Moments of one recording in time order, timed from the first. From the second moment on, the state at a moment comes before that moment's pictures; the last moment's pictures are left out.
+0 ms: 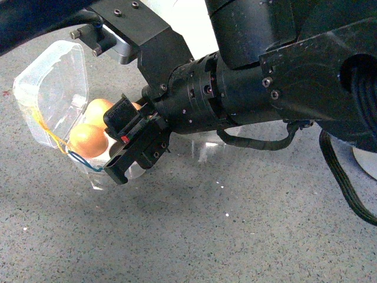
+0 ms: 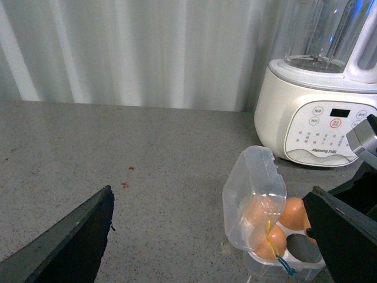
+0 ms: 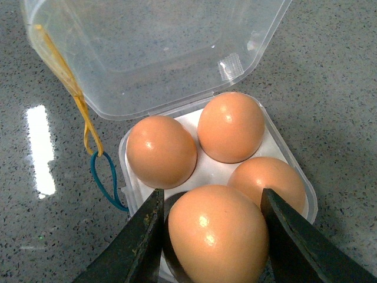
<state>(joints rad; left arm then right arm) 0.00 0.00 0.03 0.00 0.00 0.00 0.63 1.99 0.99 0.38 -0.45 -0.28</state>
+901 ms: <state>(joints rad) 0.00 0.00 0.03 0.00 0.00 0.00 0.65 1.99 0.96 0.51 -0.45 -0.09</state>
